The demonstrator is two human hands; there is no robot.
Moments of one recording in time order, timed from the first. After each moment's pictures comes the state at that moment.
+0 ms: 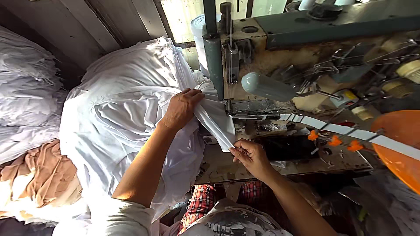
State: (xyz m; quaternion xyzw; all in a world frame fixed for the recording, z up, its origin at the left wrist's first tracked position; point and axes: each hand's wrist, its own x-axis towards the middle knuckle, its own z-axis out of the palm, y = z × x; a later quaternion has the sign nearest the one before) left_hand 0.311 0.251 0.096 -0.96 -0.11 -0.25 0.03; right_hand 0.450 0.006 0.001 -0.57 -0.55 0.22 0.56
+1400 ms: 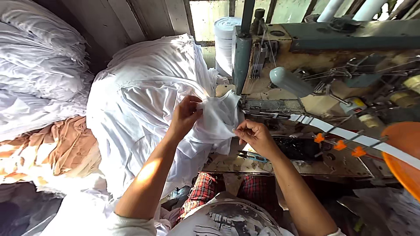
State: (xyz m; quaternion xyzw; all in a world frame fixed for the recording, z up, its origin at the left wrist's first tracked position) left_hand 0.244 0.193 0.077 -0.80 -0.25 -0.36 -0.41; right_hand 0.455 0.030 0.046 -0.53 -0.58 0.29 0.55
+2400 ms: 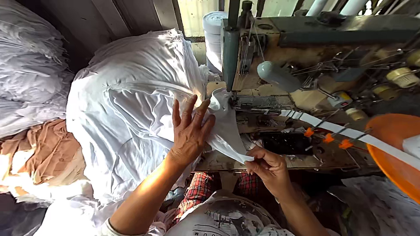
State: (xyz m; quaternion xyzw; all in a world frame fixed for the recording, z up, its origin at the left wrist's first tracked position) left_hand 0.264 0.138 0.063 -0.89 -0.14 -0.40 0.14; right_hand 0.432 -0.053 0.019 -0.40 -0.55 0.23 0.70
